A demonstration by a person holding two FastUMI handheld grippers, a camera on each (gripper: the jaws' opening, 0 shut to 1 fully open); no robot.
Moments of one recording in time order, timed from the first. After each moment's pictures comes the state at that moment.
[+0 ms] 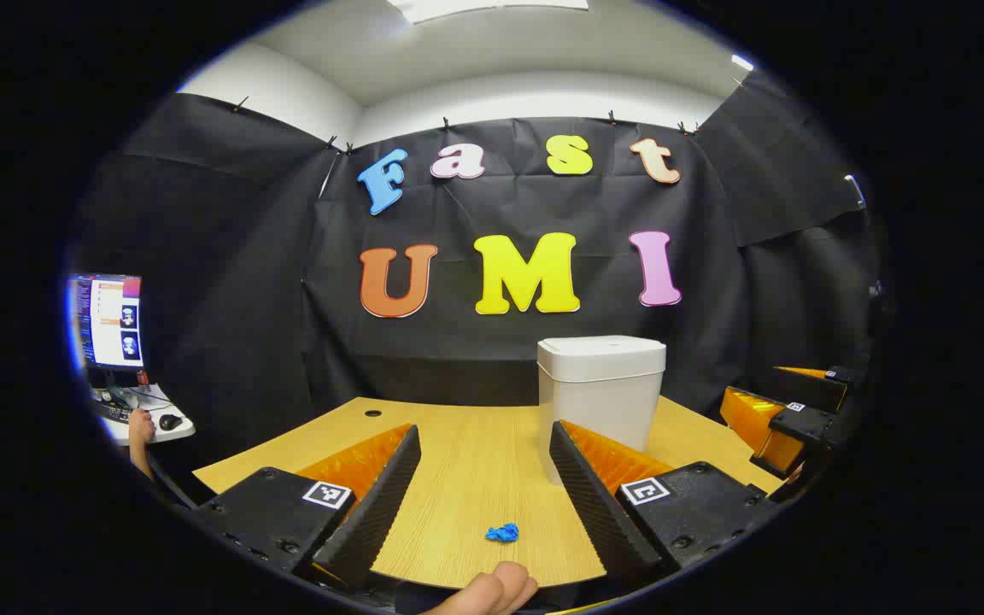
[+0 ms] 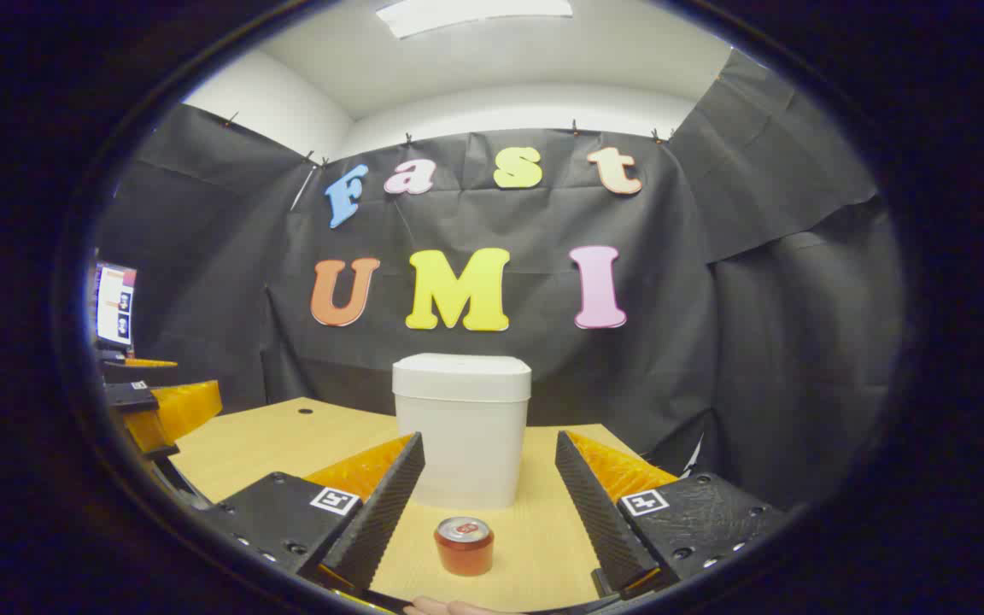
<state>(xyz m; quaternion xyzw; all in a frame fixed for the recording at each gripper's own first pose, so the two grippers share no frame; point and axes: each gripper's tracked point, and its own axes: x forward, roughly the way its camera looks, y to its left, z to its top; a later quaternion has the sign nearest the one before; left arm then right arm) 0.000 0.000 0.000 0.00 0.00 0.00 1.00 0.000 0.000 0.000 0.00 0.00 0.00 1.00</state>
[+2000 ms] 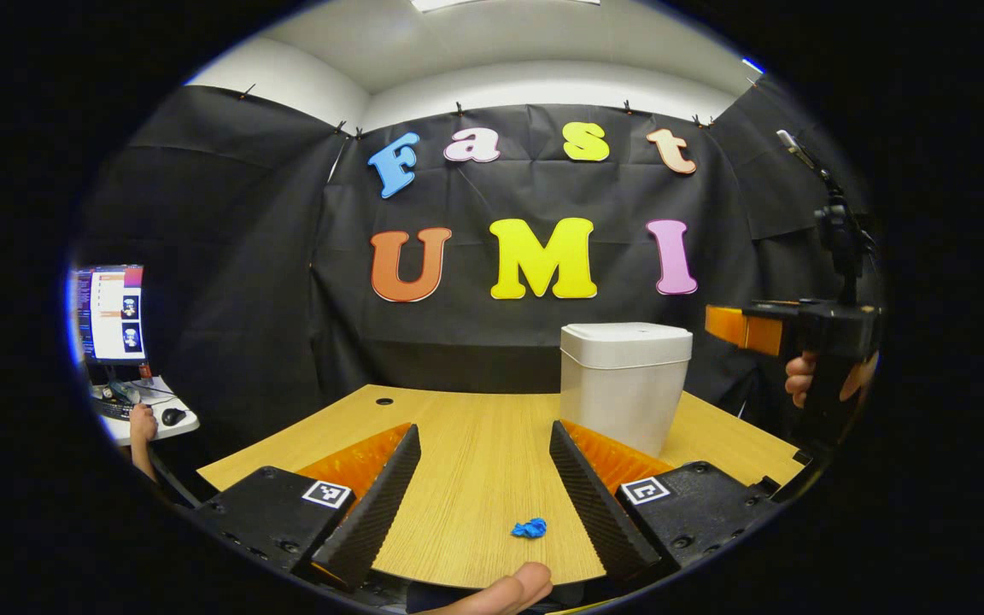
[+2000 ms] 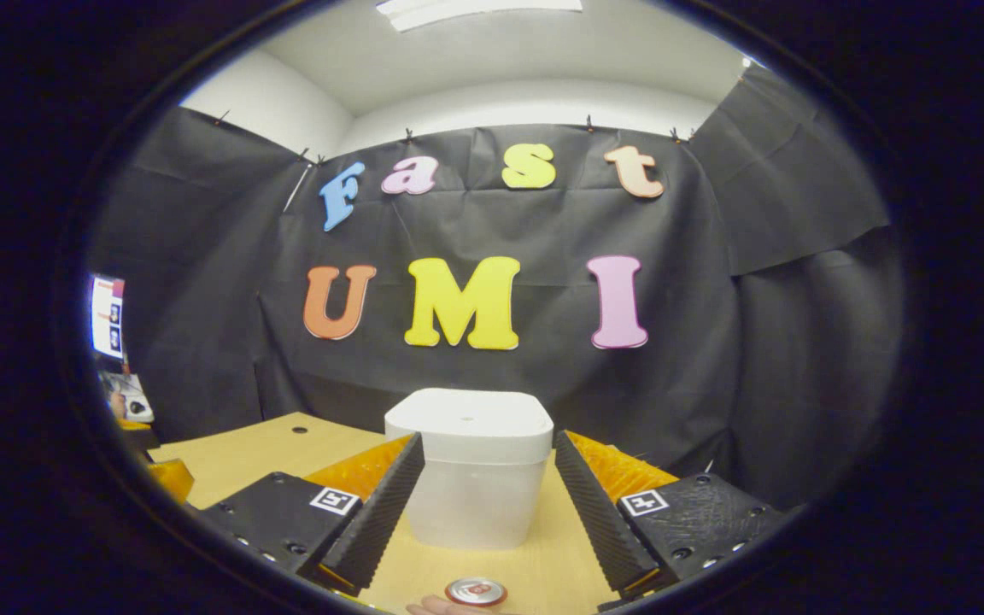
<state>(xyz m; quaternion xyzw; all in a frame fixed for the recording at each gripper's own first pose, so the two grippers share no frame) 0.010 0.035 -0.020 0.00 0.04 0.01 1.00 0.104 0.018 0.076 0.01 0.00 0.02 1.00</state>
